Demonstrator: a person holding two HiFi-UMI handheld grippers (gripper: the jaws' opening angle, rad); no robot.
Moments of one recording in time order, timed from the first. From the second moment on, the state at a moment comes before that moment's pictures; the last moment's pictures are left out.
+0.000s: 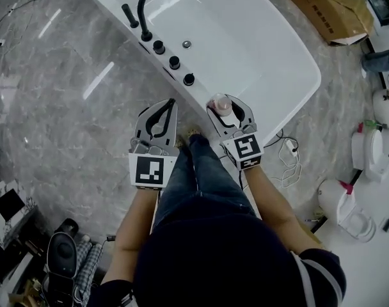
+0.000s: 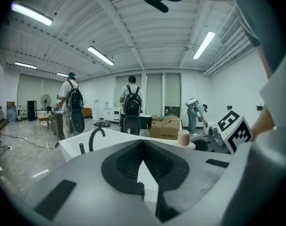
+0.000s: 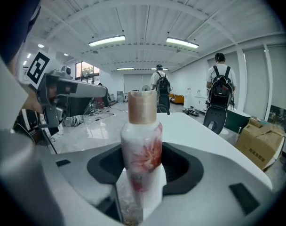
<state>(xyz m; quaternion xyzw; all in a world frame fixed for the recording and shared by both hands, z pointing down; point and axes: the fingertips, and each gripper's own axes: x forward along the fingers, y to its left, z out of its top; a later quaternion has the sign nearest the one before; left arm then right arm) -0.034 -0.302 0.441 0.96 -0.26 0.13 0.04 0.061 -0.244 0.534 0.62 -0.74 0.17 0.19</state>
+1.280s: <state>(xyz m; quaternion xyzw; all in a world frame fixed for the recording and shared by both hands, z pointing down) -0.021 -0.321 0.541 0.93 -0.27 0.24 0.09 0.072 -0.307 0.697 0.53 -0.76 0.21 0.31</state>
